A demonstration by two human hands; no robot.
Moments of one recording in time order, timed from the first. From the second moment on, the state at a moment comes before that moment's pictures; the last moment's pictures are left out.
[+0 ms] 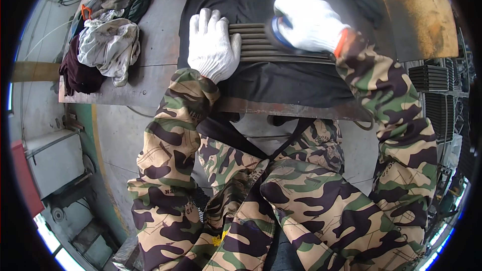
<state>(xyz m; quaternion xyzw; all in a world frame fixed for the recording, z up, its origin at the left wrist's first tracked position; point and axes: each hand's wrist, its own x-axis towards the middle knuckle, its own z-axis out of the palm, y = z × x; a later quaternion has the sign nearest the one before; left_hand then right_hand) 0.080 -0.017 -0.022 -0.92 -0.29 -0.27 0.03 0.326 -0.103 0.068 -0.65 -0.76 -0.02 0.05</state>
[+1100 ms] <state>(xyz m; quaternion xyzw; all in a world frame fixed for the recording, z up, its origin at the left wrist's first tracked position) 0.073 -0.008 -0.027 -0.92 -0.32 -0.19 0.07 0.401 -0.155 0.065 -0.65 -0.76 -0.03 0.06</state>
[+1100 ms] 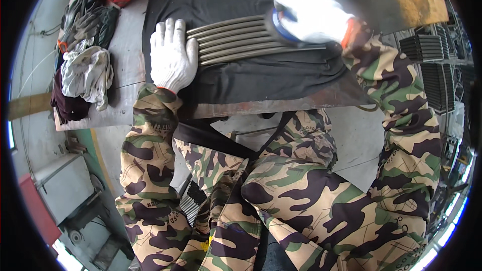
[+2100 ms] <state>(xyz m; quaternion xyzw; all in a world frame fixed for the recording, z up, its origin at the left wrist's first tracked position) 0.071 -0.032 -0.032 -0.92 -0.33 -0.21 0.07 0.312 -0.073 0.061 -0.61 -0.79 0.00 0.06</state>
